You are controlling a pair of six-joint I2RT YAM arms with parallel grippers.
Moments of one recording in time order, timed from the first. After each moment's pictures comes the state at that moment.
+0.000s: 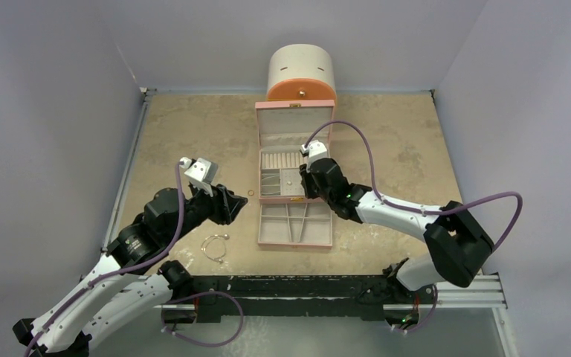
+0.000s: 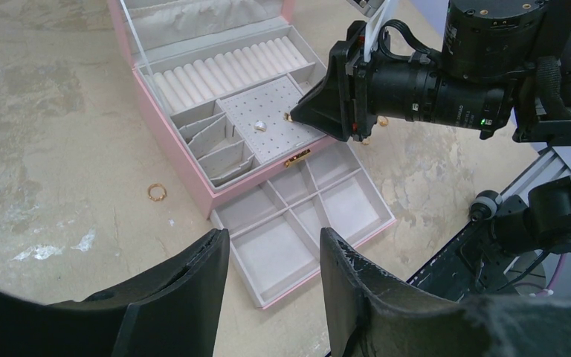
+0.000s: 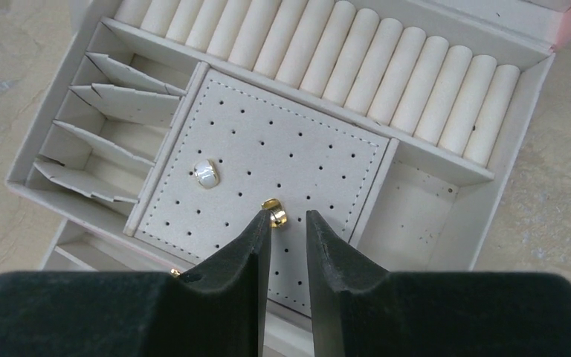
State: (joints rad) left arm -0.77 0.55 0.75 -0.47 -0.08 -0.35; right arm 0.78 1.45 0.79 0.06 0.28 0.24
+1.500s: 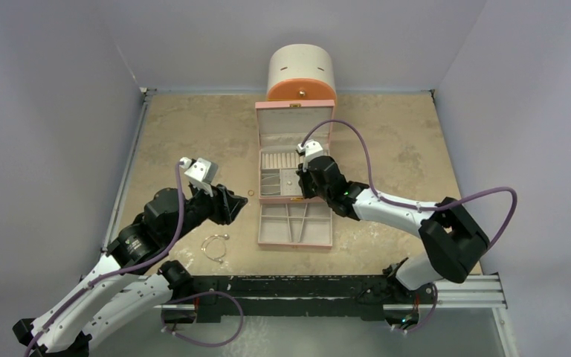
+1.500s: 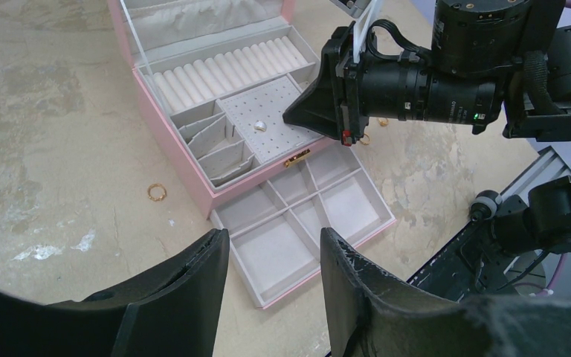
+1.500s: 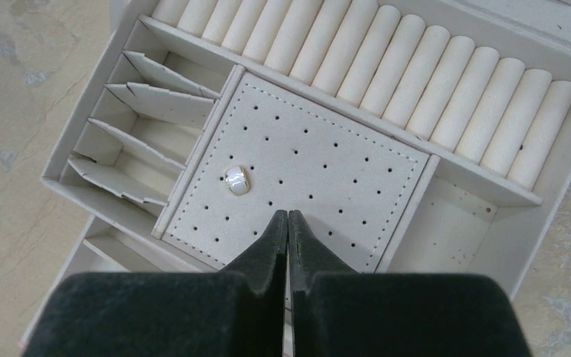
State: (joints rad) left arm -0.77 0.55 0.75 -0.47 -0.08 -0.35; right arm 0.77 1.48 0.82 0.07 0.19 0.24
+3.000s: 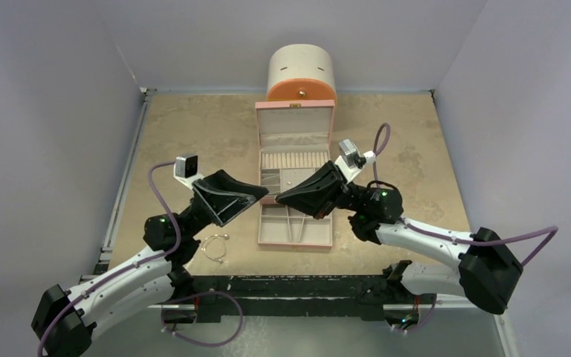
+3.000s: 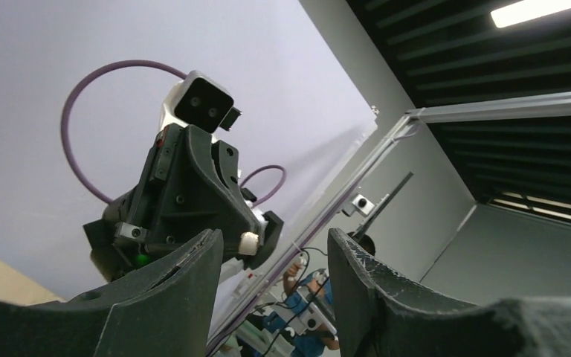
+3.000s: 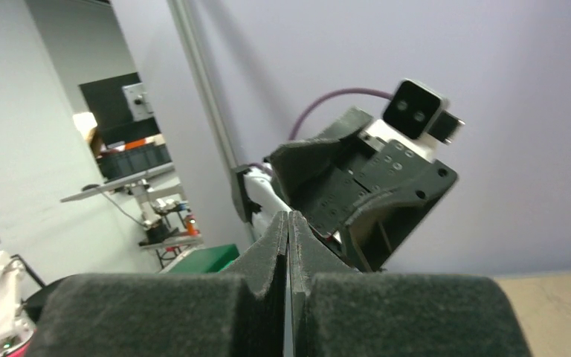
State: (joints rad) left arm -0.77 0.72 0.36 1.11 0.31 -1.35; right arm 0.85 1.18 0.60 1.39 -0.62 0.92
